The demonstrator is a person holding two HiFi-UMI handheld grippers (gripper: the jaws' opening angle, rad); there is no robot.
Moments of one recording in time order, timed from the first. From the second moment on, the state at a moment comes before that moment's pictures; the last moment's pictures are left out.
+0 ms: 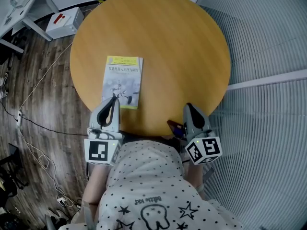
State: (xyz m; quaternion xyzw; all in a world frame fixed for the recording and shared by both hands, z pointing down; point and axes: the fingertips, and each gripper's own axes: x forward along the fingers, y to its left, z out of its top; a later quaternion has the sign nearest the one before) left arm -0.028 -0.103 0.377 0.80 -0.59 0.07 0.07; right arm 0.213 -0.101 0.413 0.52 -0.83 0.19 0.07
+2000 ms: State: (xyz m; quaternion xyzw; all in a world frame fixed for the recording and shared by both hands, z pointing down) left arm 0.028 -0.092 0.582 0.86 -0.28 0.43 -0.04; right arm 0.217 -0.099 0.432 0.52 -0.83 0.21 0.05
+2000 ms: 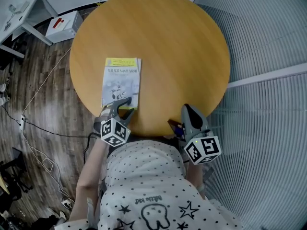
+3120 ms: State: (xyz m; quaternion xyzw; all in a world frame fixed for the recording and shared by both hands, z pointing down) left arm 0.022 -0.090 0.595 0.87 -0.29 0.38 0.10; right arm 0.215 -0.095 0.424 0.53 -0.82 0.21 0.05
